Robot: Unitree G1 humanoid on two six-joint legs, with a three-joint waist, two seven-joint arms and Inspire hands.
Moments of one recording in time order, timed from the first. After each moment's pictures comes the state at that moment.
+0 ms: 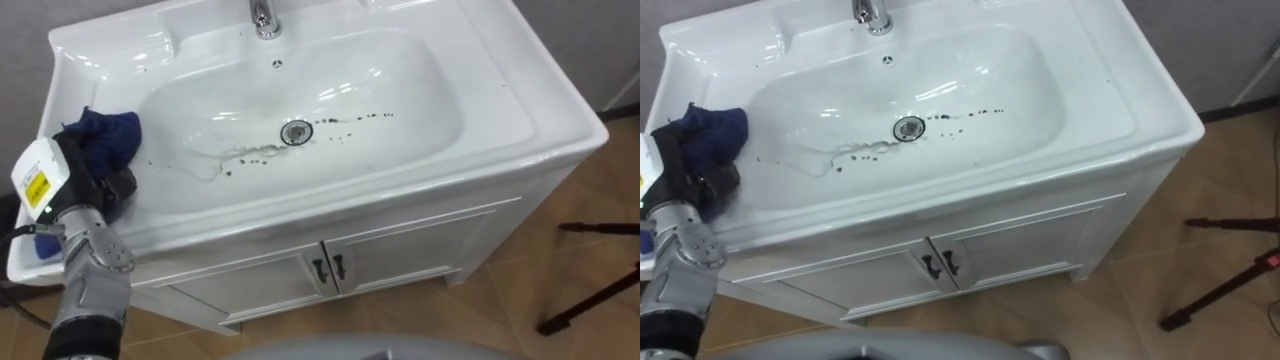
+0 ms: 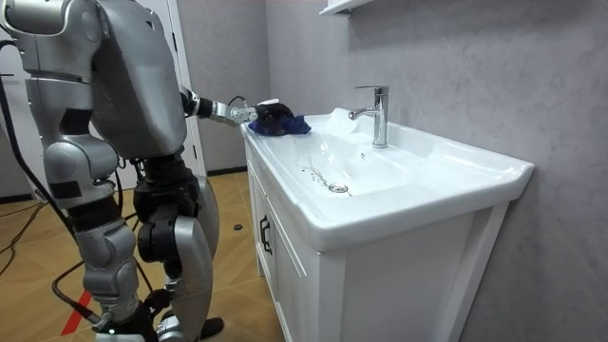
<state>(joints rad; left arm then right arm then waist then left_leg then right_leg) 0.04 0.34 0.19 0.55 0.62 0.07 0.47 0.18 -0.30 -0.14 1.27 0.03 0.26 0.14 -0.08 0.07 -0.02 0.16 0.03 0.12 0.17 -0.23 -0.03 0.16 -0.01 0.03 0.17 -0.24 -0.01</state>
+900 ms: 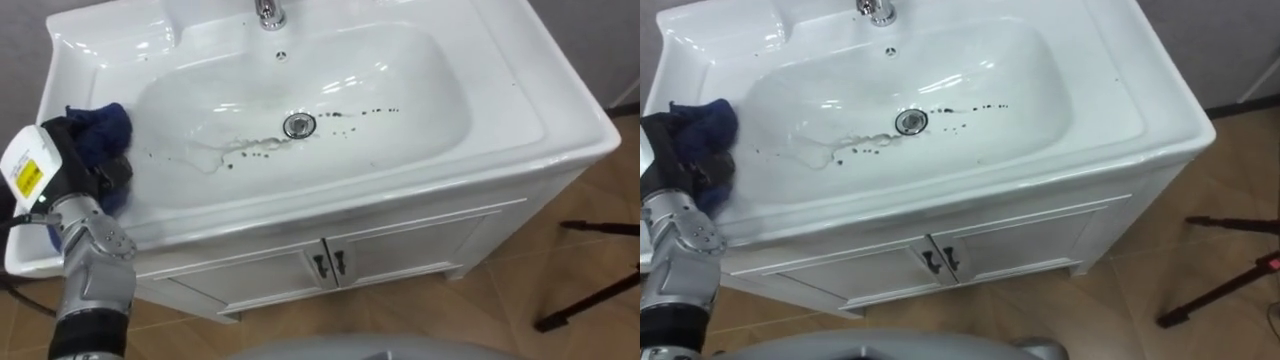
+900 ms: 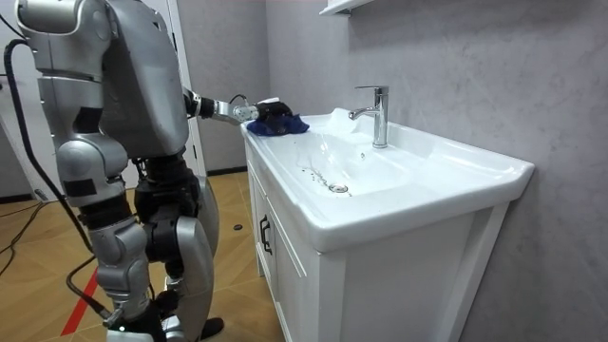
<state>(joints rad) 0.04 0.28 0.19 0.35 0.64 0.17 0.50 0.14 -0.28 -0.07 1.27 0.33 0.19 0.05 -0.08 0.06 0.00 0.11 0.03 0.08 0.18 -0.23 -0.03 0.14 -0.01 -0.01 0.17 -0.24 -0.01</state>
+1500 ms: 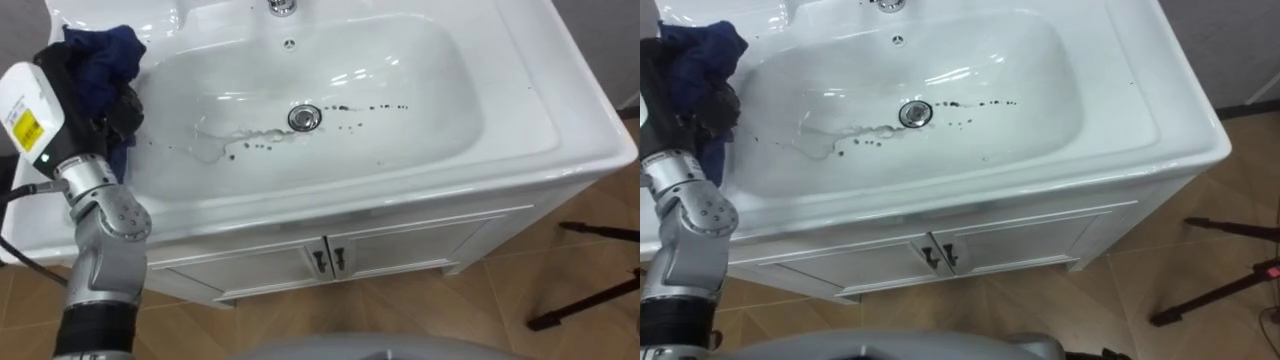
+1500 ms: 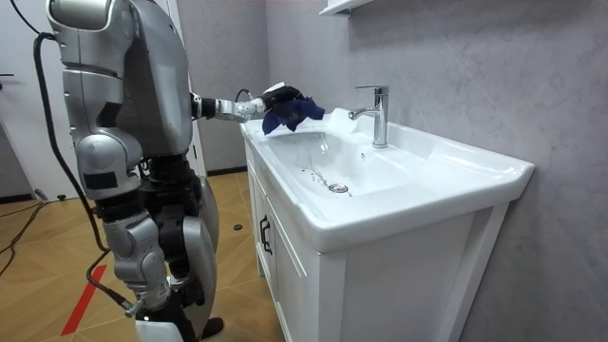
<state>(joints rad) 0.04 0.27 0.09 0.17 0.64 0.06 0.60 0.14 -0.27 0.00 1.29 0.44 0.04 0.09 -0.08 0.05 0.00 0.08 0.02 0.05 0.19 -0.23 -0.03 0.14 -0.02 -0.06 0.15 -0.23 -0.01</state>
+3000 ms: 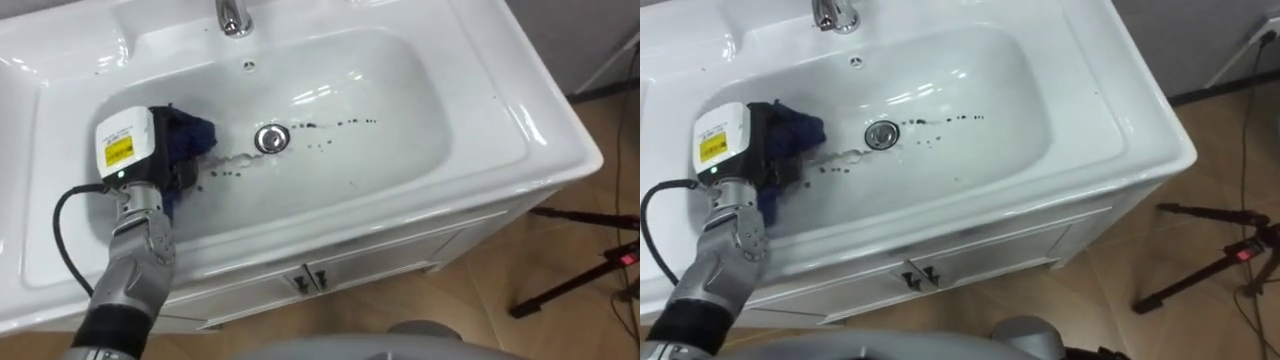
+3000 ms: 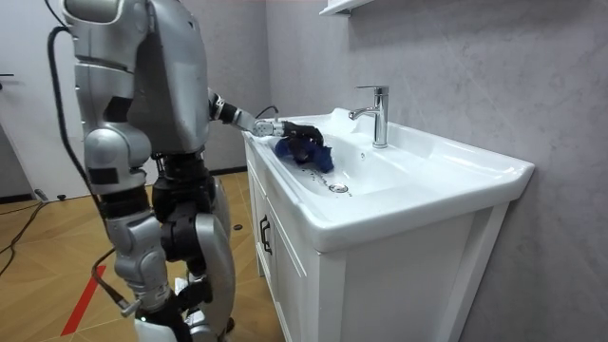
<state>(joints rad) 0.02 0.31 -0.08 0.46 0.87 0.14 0.40 0.13 -0.26 -0.09 1.31 0.36 0.09 0.11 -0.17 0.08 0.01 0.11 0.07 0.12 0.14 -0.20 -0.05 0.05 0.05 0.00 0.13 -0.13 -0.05</state>
